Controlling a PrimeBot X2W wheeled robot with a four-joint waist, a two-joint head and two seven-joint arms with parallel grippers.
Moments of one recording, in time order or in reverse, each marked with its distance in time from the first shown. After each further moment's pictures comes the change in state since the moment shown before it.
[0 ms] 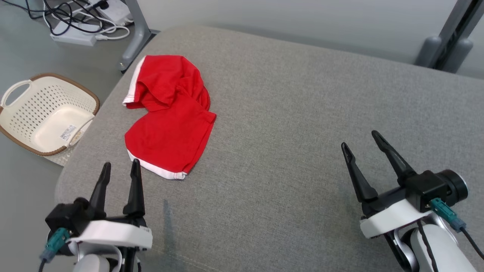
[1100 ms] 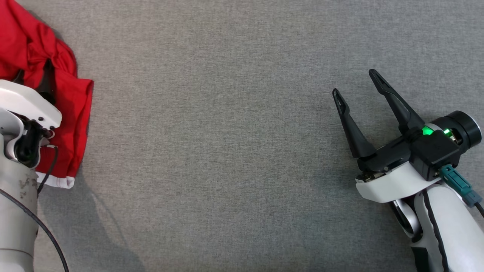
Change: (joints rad) left arm -0.736 0.249 0.063 0.639 -0.151 -0.051 0.358; right arm -0.167 -0.030 0.041 -0.193 -0.058 0.000 0.072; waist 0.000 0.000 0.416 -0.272
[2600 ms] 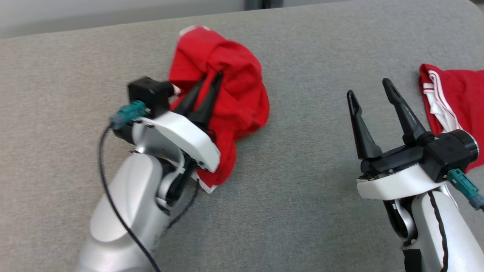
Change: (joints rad) left arm 0.249 -0.226 -0.418 -0.626 0.013 0.060 -0.003; right arm 0.038 0.107 -0.105 0.090 0.042 0.000 -0.072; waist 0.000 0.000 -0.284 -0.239
